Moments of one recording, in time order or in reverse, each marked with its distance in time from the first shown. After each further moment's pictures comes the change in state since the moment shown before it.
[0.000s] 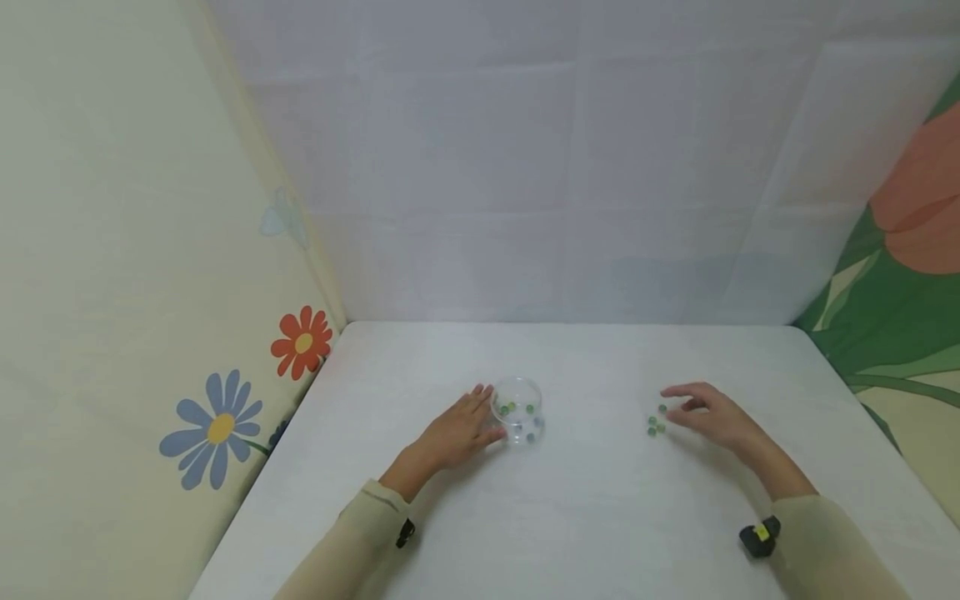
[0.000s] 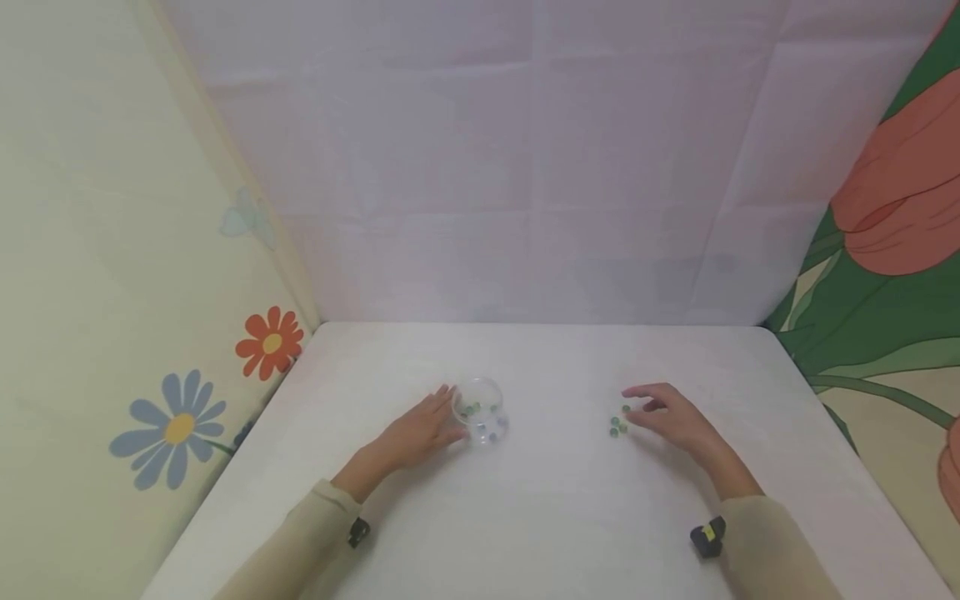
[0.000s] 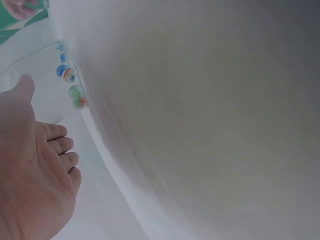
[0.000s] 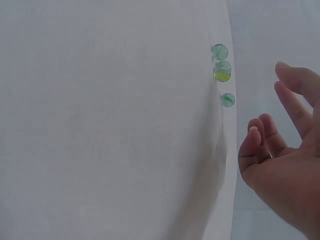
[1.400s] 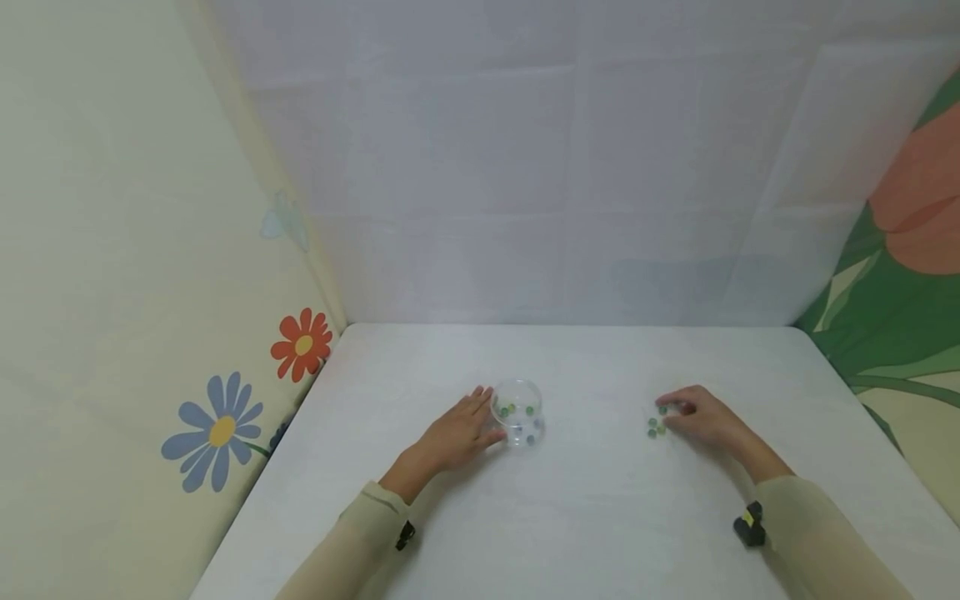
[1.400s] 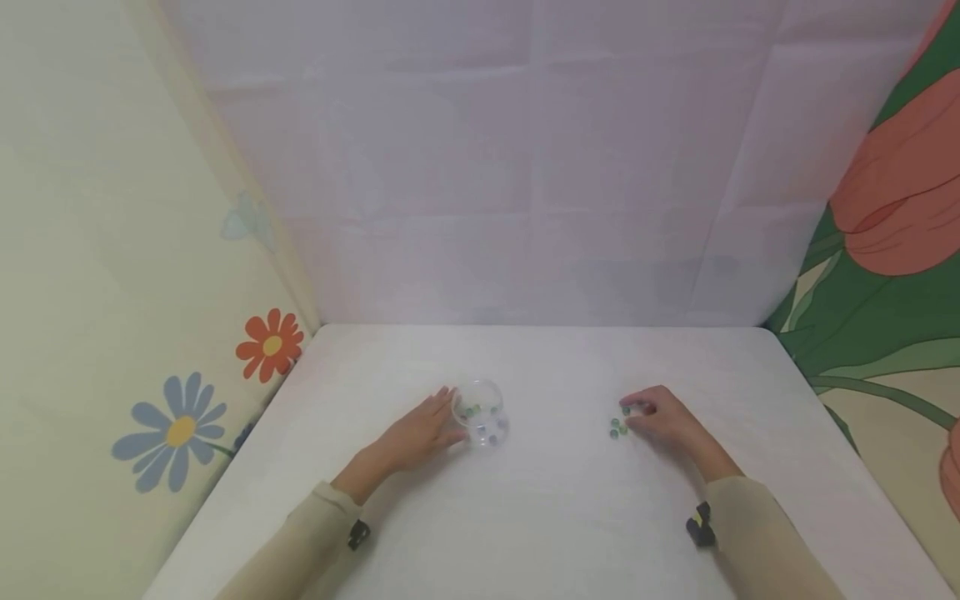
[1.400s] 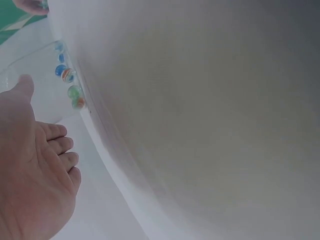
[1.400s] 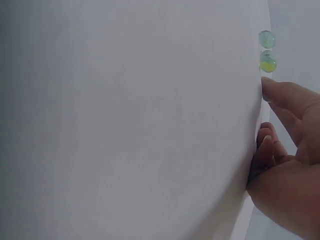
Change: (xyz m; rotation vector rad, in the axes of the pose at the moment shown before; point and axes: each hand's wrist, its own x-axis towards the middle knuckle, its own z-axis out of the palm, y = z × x) left_hand 0.002 -0.002 0.003 0.016 0.007 0.002; right_hand 0.032 0.012 0.005 -0.168 -0.055 -0.023
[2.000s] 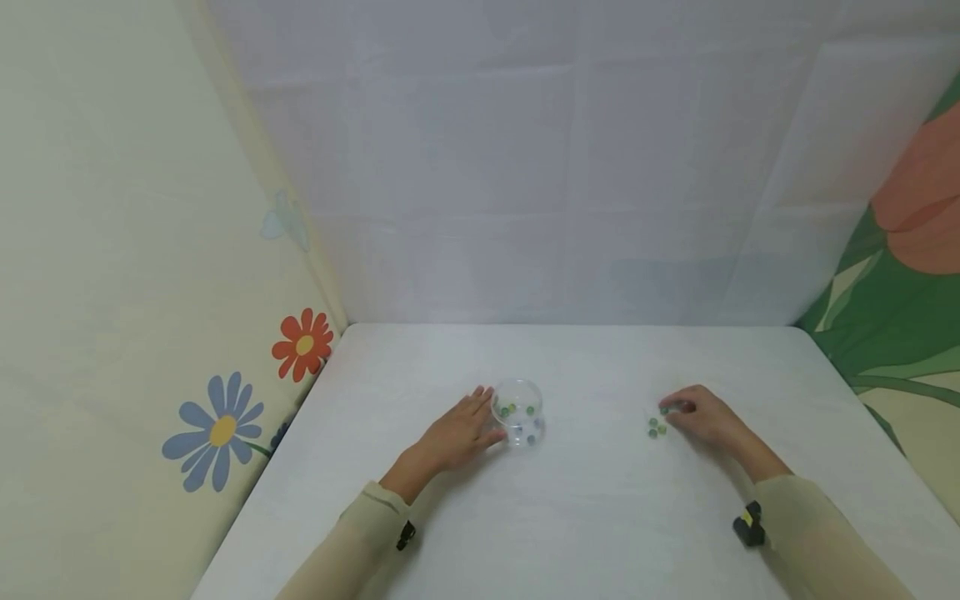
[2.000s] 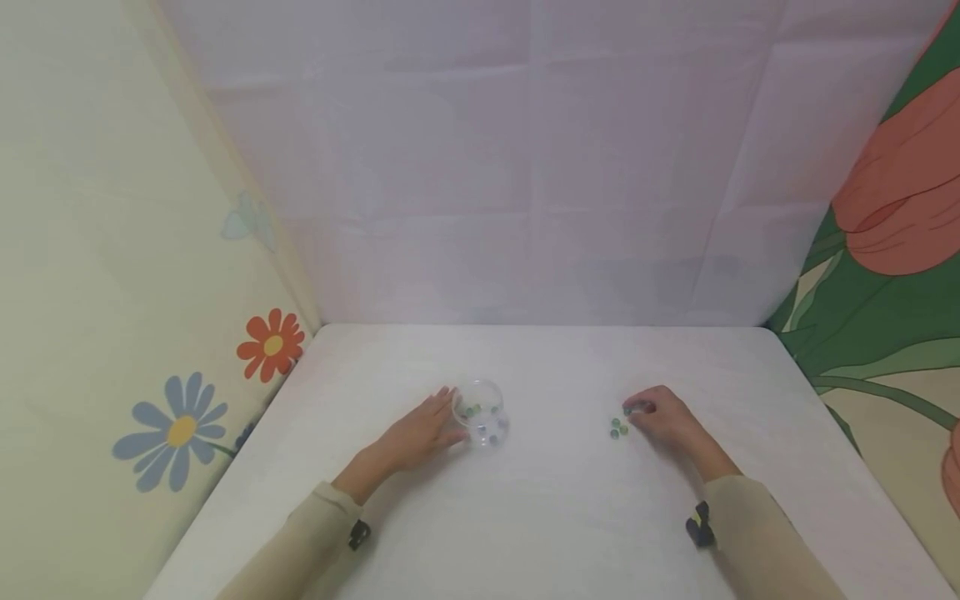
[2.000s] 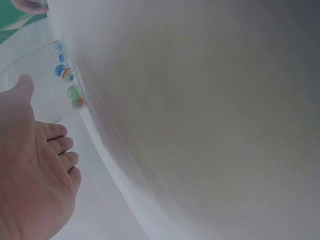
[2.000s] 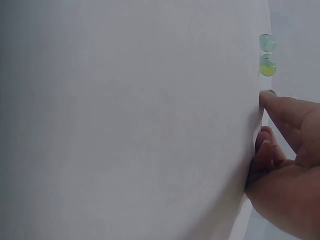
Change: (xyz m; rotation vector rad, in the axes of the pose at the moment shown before) left_hand 0.001 0.000 0.001 -0.007 -0.022 -0.026; right_hand 0.006 0.001 0.003 -0.038 0.018 0.052
